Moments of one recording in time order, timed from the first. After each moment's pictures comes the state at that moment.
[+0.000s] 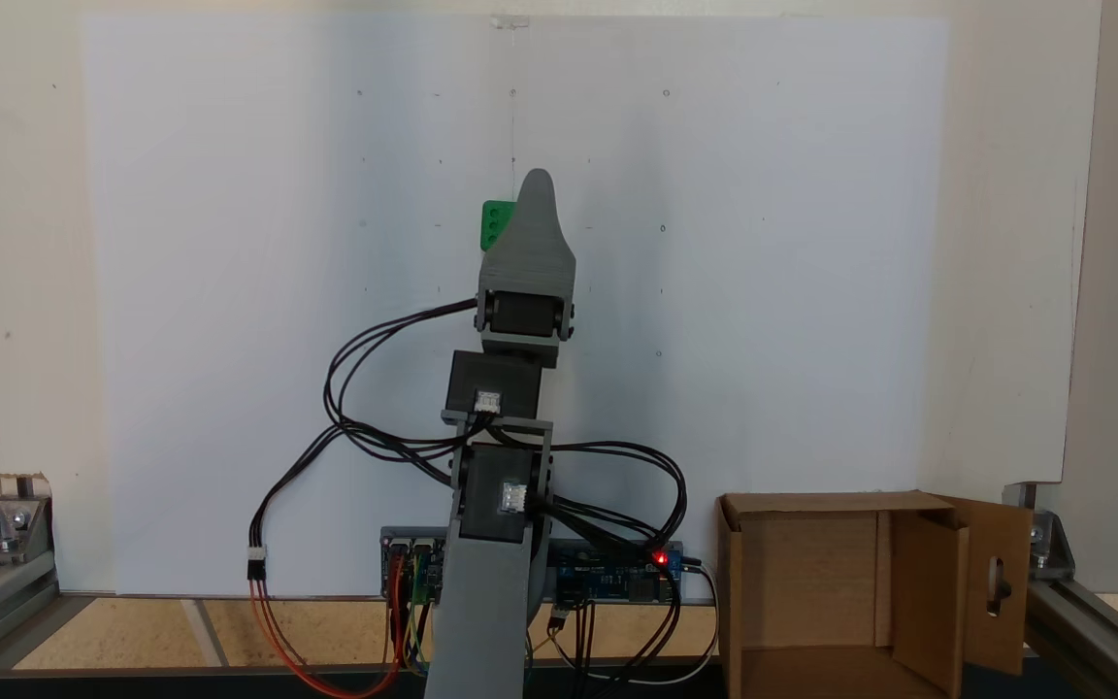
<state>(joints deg) 5.0 129.3 139.6 -20.1 1.5</state>
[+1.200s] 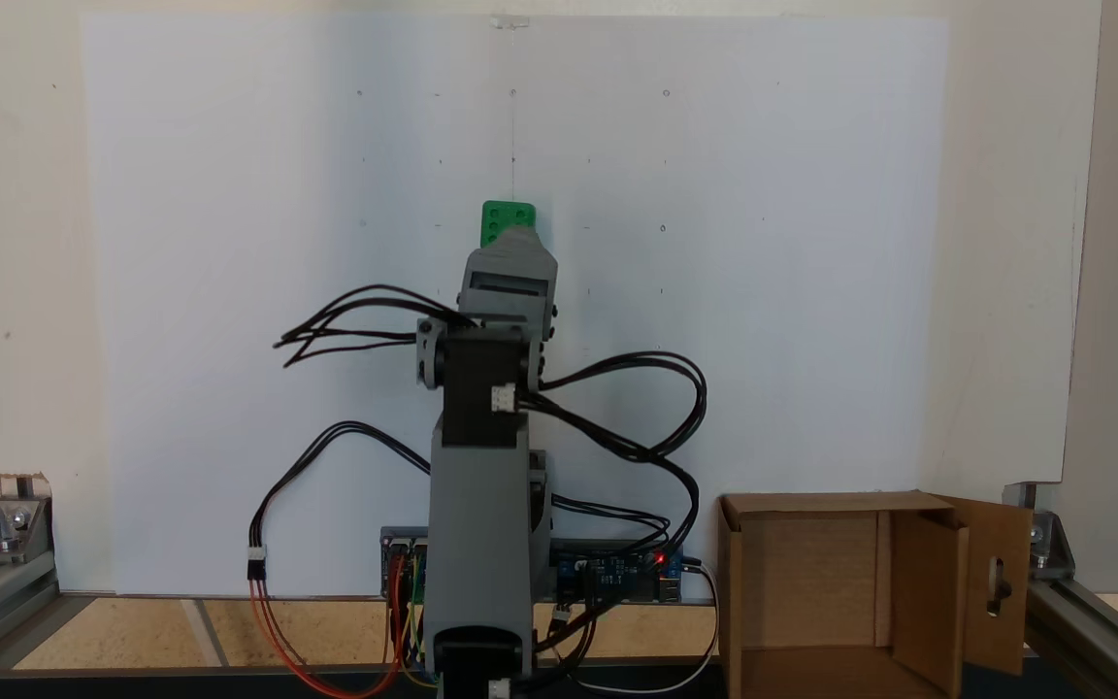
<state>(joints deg) 0.9 100.6 98.6 60.2 3.7</state>
